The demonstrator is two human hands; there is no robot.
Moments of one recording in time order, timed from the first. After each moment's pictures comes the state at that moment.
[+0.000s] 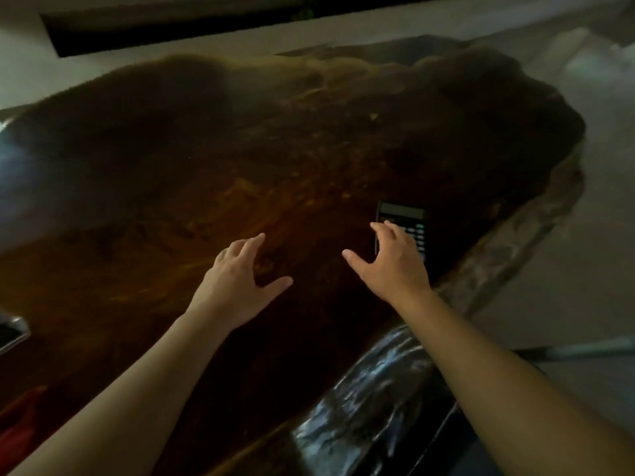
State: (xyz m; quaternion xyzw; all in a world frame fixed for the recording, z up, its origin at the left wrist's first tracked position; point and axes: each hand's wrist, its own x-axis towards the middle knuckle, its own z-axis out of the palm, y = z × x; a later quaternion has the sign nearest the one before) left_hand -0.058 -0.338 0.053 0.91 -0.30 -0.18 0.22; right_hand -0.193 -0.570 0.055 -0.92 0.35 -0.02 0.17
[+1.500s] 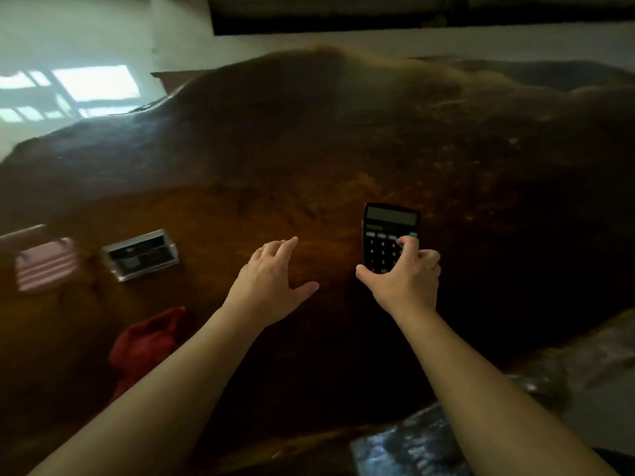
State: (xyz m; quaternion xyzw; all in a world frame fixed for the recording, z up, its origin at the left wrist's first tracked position) left_hand -0.032 -0.210 0.026 0.95 -0.20 -0.12 0.22; right_hand -0.099 -0.433 0.013 -0.91 0.35 -0.03 0.21
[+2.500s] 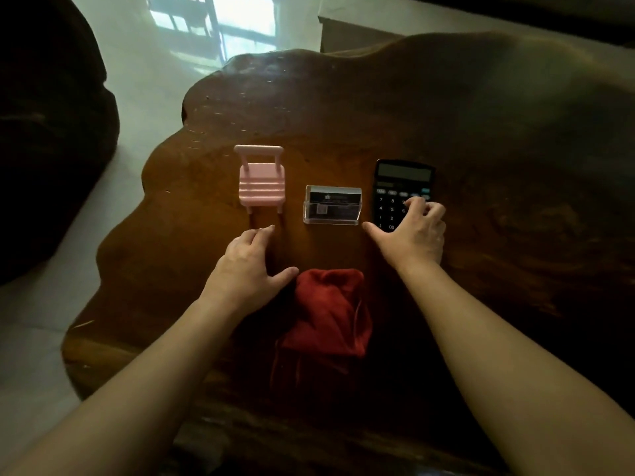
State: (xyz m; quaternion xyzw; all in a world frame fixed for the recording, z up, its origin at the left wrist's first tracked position) left_hand -0.052 0.095 -0.014 0.96 0.06 -0.10 0.26; right_hand 0.038 -0.165 -0.025 -0.98 0.15 0.01 0.16
